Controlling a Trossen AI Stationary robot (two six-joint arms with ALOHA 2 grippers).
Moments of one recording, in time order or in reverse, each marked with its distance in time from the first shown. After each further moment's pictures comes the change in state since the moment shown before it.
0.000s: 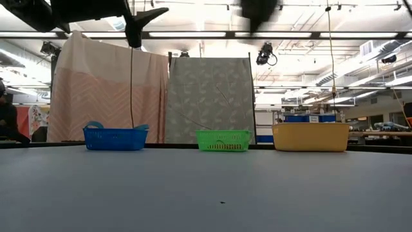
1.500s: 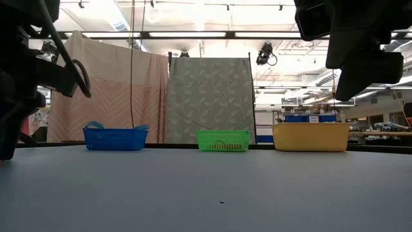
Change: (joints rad) left arm -0.659 0.577 0.262 -1.535 -0.083 -0.378; right arm 0.140 -0.520 -1.020 0.766 0.086 0.809
